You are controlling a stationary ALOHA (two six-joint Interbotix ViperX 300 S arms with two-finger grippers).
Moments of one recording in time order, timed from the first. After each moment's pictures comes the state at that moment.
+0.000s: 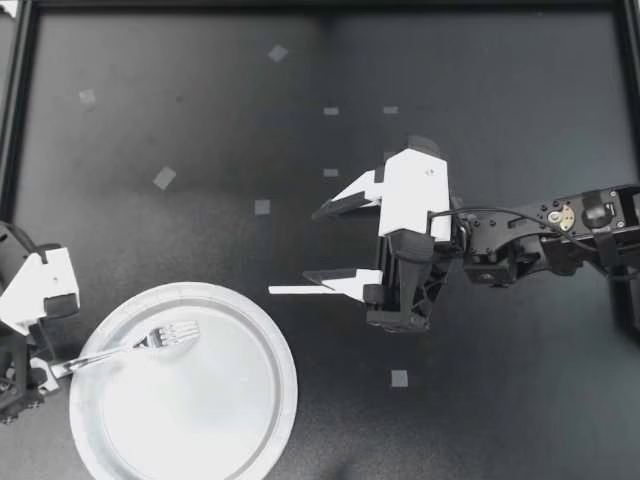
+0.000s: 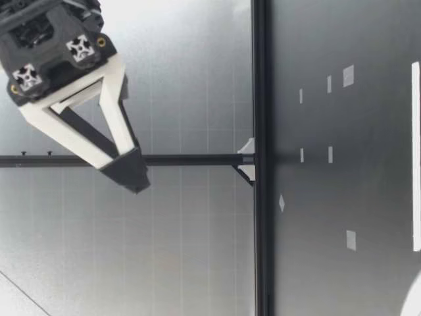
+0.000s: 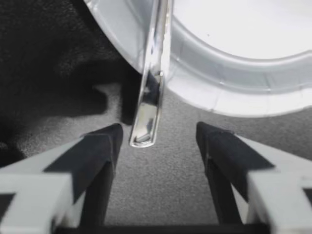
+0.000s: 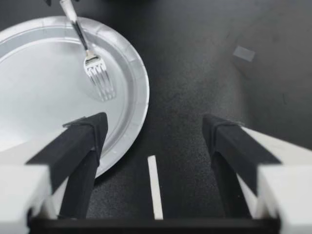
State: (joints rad) left arm -0.49 -0.63 1.29 -0.18 0.58 -0.84; right arm 0.06 -0.14 0.57 -1.25 0.20 1.31
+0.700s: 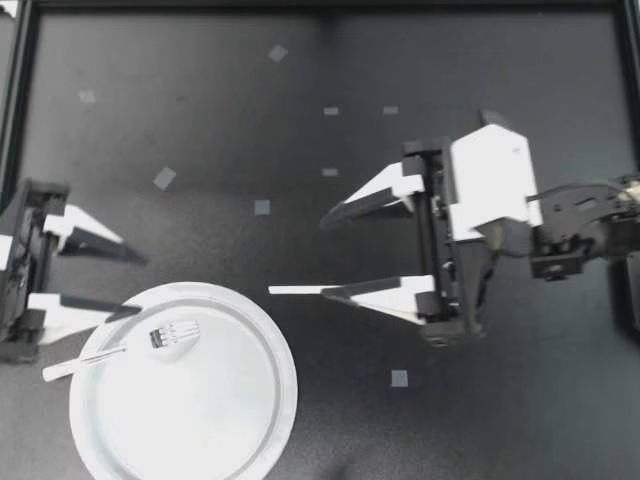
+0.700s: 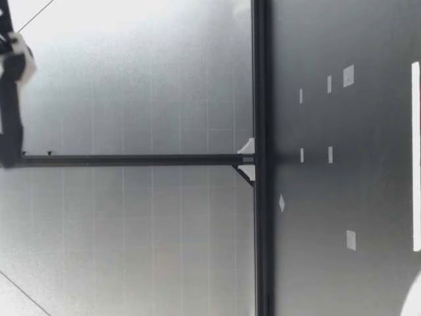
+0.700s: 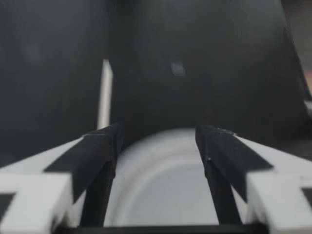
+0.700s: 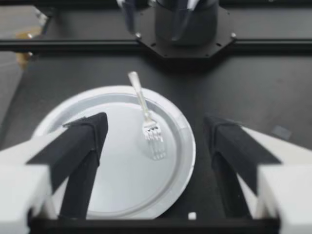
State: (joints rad) left arm -0.25 -0.85 1.04 0.69 0.26 -0.84; right arm 0.06 -0.31 0.58 -1.28 0.03 1.31
